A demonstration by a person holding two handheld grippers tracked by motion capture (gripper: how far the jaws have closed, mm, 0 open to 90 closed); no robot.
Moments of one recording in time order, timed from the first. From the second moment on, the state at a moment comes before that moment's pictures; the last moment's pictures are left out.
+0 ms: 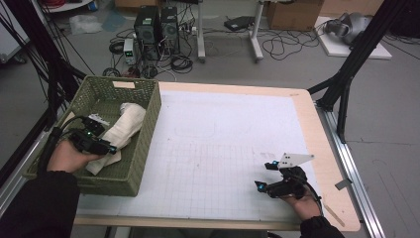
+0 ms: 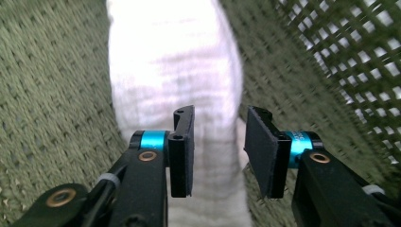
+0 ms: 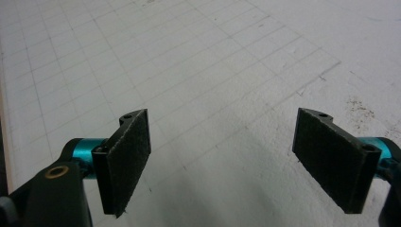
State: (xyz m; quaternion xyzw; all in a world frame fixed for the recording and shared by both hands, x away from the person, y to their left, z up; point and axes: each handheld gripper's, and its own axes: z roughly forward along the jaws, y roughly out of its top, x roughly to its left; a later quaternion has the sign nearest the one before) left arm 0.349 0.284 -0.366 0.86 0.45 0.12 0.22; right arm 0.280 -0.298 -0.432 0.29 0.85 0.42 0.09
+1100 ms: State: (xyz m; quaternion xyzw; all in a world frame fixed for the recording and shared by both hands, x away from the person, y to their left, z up) left arm 0.315 0.294 -0.329 0.78 0.42 0.10 0.45; right arm 0.278 -0.297 -0.427 0.29 0.84 0.44 0.09
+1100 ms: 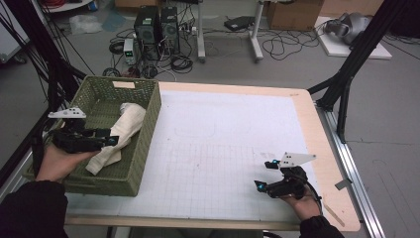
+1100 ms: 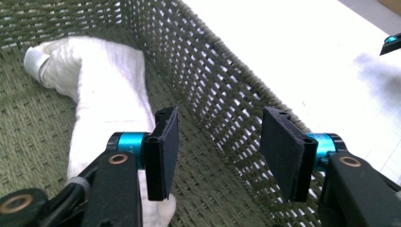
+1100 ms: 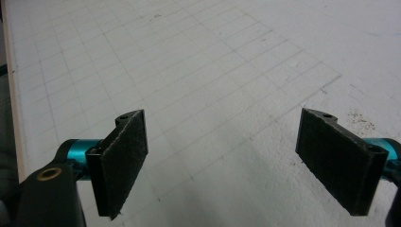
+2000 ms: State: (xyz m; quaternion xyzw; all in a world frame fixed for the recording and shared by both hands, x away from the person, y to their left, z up) left arm 0.296 0.263 -0.318 0.72 0.38 0.05 0.58; right arm 0.277 -0.296 -0.424 0.29 0.84 0.45 0.10
